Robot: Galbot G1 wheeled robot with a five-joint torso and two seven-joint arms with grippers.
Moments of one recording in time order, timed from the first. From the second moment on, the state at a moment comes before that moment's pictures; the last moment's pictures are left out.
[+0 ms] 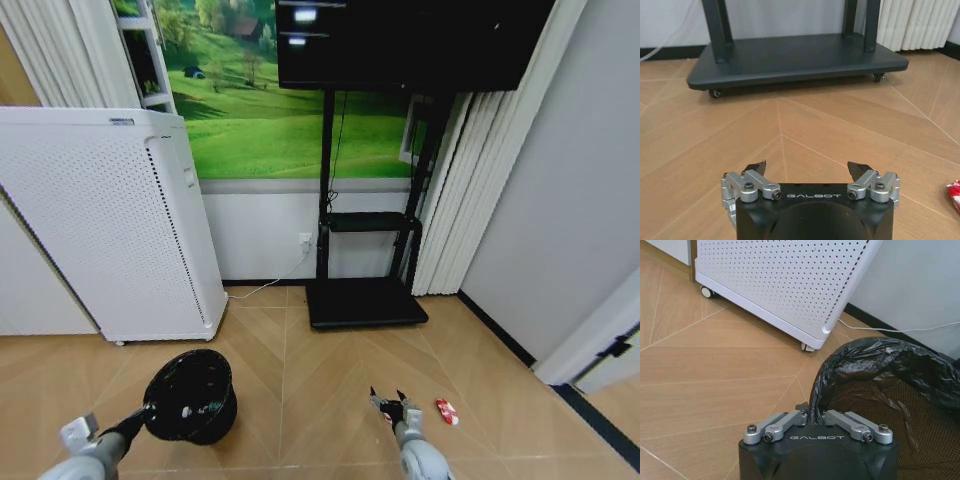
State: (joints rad) left arm 1.76 -1.08 -0.92 -2.03 -1.16 0.49 -0.36; right arm -1.29 1.28 0.36 1.37 0.40 -0.12 0.21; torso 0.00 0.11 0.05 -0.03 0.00
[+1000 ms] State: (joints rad) left arm 1.76 -1.08 -0.87 -2.06 -1.16 0.48 -0.37; right arm -1.13 1.38 0.37 0.97 0.24 -0.06 0.25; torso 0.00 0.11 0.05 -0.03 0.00
